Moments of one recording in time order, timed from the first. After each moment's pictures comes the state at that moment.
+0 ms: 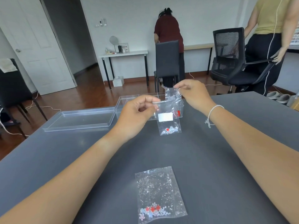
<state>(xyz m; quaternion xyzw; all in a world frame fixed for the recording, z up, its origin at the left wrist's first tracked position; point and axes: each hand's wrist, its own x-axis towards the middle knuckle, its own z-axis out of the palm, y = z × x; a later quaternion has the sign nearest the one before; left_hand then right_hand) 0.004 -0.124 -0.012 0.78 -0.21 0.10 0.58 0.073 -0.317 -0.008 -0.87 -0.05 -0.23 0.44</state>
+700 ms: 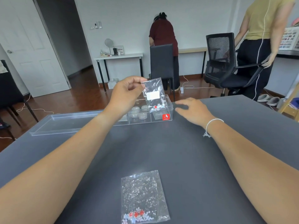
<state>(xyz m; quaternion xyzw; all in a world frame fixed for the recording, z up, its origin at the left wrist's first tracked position) 0.047 -0.140 0.023 0.78 -0.19 0.19 0.56 0.067 -0.356 -0.043 -0.95 -0.03 -0.14 0.27</state>
